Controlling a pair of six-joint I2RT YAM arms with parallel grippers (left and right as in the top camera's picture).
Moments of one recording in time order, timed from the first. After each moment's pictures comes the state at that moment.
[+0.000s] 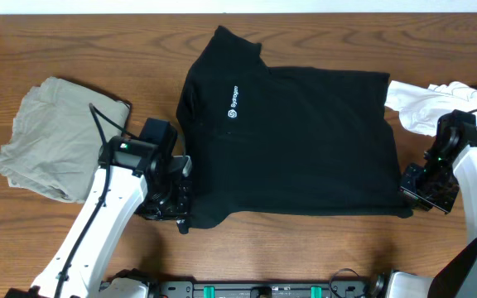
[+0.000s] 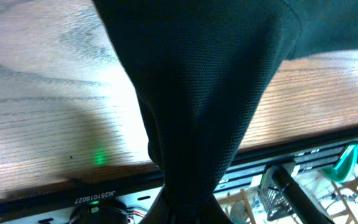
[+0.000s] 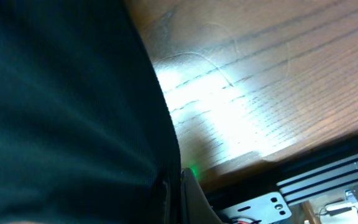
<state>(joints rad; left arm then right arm) -0.26 1.31 1.00 -1.35 0.27 -0.18 -0.32 1.48 1.04 -1.29 0.02 0.30</state>
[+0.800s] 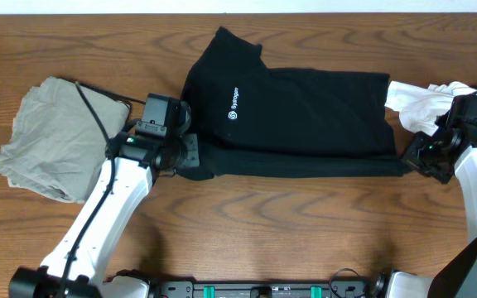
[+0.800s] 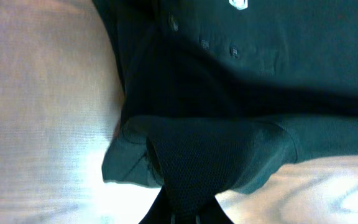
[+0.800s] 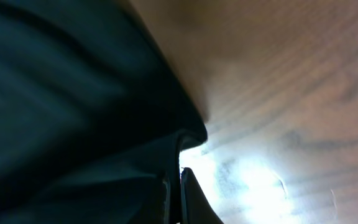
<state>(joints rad) -0.26 1.40 0.99 -0.75 0.14 -0.33 -0.33 1.48 1.03 -0.87 -0.08 0.31</state>
